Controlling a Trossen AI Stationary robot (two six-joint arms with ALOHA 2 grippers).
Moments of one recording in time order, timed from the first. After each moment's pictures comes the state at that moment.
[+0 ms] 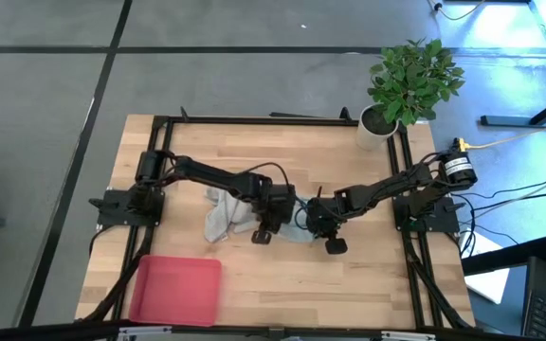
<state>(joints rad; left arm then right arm) 0.00 2.01 1.41 -0.57 0.36 0.09 0.14 1.67 0.78 -0.29 -0.23 -0.06</state>
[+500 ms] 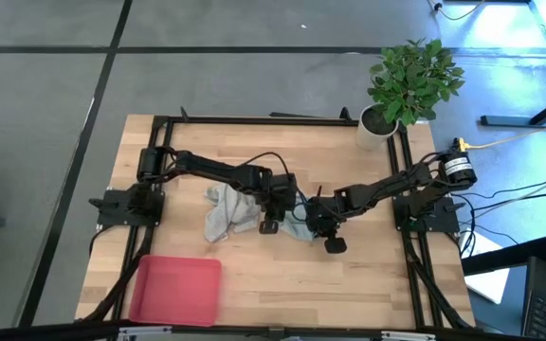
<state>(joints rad) 0.06 2.01 1.41 -0.52 0.28 0.06 0.13 1.67 0.78 -0.28 -0.24 -0.06</state>
